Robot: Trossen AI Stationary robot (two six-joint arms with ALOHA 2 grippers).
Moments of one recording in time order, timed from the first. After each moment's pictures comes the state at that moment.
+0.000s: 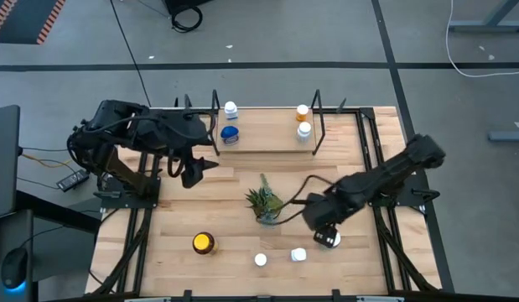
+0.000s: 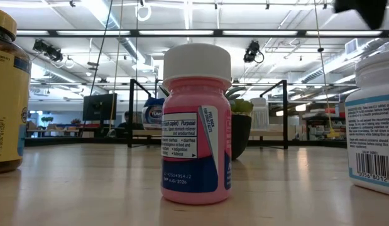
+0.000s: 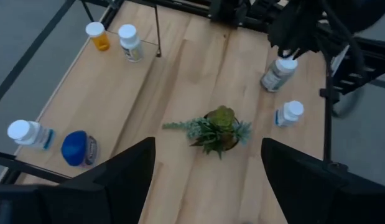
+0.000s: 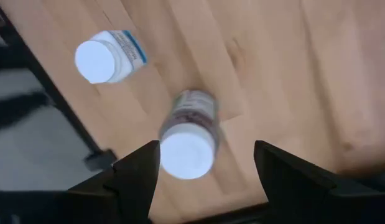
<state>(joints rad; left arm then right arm) -0.18 1.60 2.36 -1.57 -0.27 -0.39 0.48 1.60 1.48 -1.35 -0.11 0.97</state>
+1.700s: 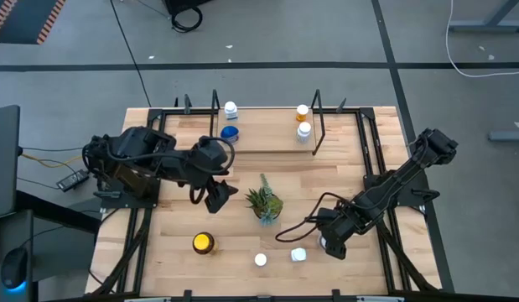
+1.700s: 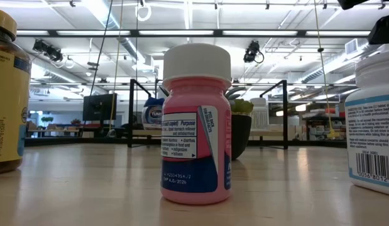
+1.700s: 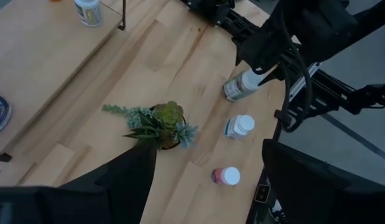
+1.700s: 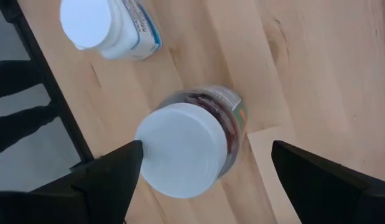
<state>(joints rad) -0.33 1.72 2.36 -1.47 -0.29 -0.80 0.64 1.46 1.09 -0.95 -0.02 1.06</state>
